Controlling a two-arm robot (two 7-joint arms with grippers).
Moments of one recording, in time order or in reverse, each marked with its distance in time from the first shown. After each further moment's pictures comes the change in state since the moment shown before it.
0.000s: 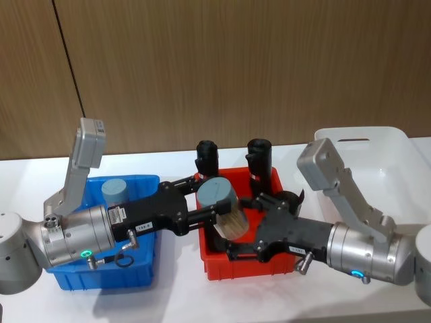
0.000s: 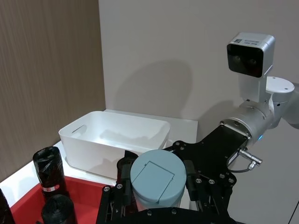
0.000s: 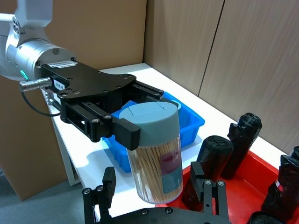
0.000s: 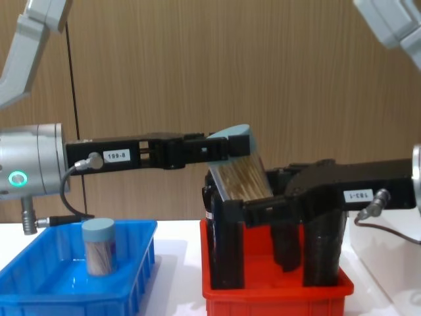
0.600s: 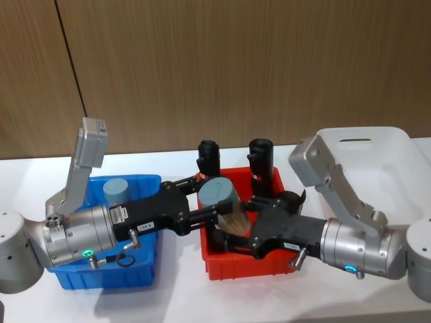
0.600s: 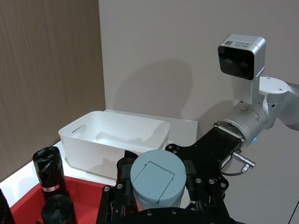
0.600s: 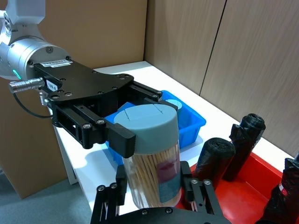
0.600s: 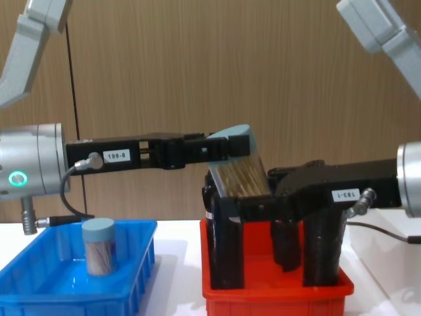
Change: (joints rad) left arm 0.000 0.000 0.000 0.000 0.000 0.000 0.000; right arm 0.039 -0.018 -0.019 0.044 -0.014 0.004 0.005
